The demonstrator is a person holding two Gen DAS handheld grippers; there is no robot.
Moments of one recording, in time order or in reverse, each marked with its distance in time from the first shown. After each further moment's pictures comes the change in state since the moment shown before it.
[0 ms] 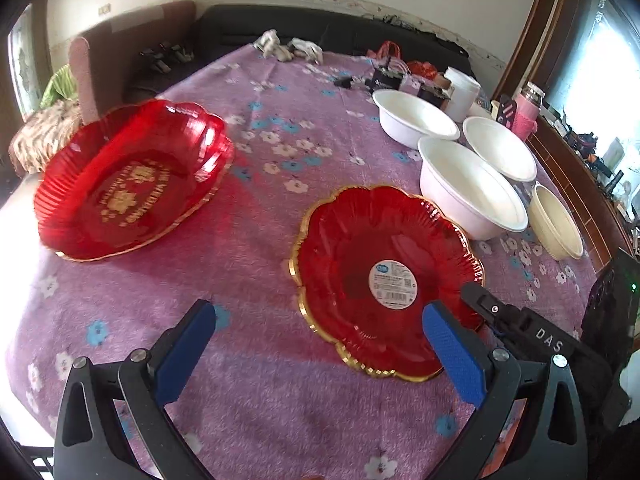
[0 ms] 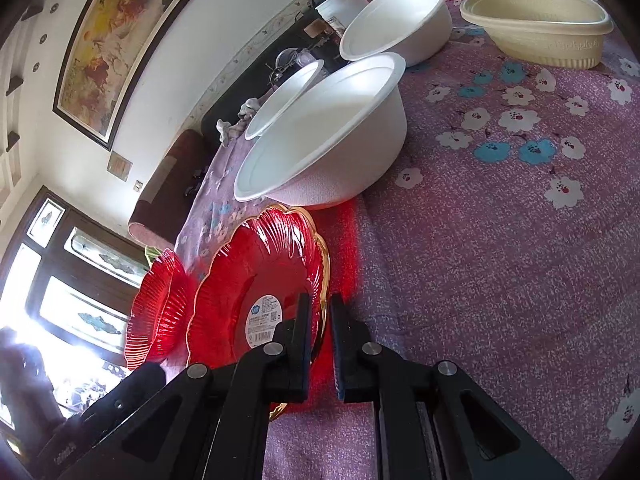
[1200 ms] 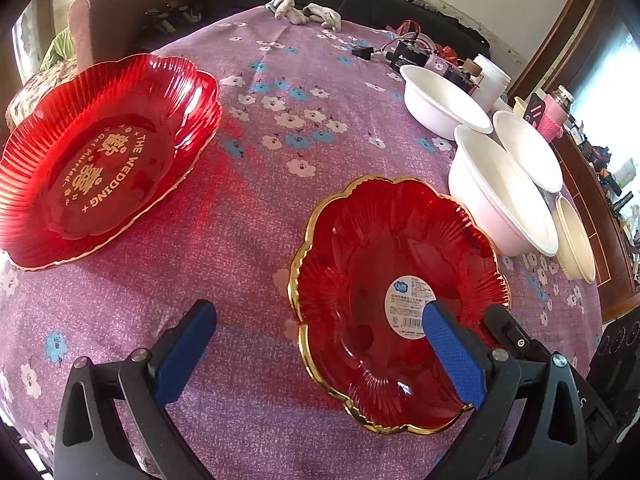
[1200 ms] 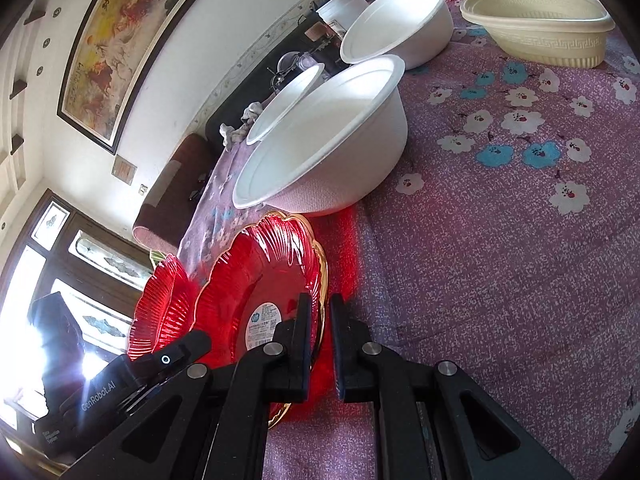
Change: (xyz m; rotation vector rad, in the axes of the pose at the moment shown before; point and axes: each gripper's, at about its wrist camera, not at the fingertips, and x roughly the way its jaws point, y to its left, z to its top) left arm 0.043 0.009 0.018 -0.081 0.096 -0.008; right arm 0.002 -0.006 0.002 0.003 -0.011 0.023
